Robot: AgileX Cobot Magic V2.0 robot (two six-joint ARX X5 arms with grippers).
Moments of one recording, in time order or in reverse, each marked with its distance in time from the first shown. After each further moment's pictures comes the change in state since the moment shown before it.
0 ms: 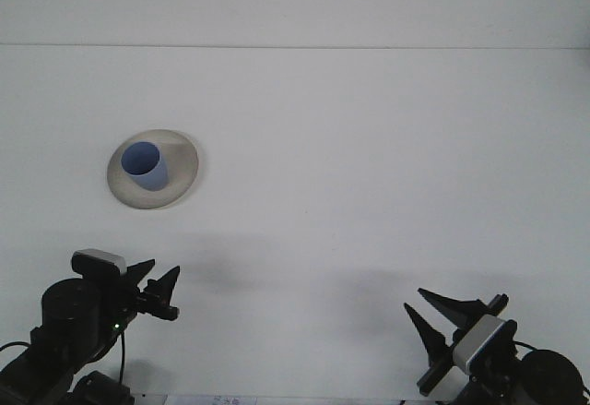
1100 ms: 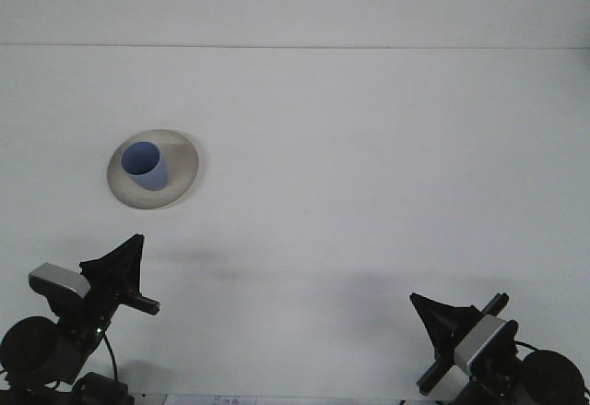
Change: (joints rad) left arm 0.116 -0.229 -0.172 0.426 -0.030 0.127; right arm 0.000 0.000 0.000 0.019 0.000 0.000
